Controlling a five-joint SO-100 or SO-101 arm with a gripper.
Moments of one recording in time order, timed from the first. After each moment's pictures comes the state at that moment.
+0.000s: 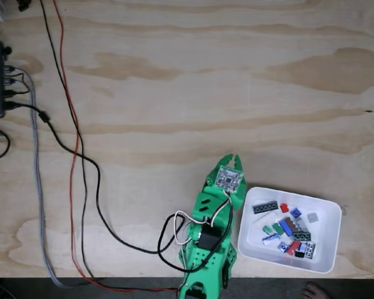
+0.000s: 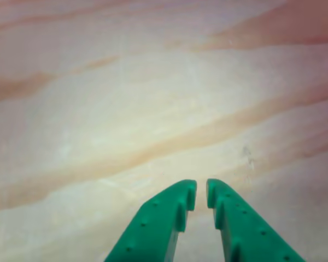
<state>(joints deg) 12.4 189.3 156.3 64.2 -84.8</state>
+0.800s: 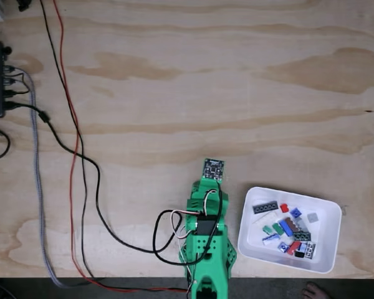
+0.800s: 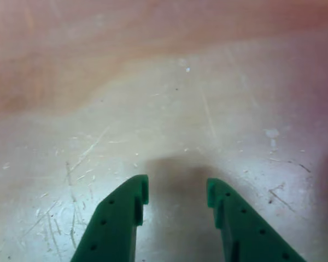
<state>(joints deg) -0.7 193.7 180.3 74.9 -78.4</state>
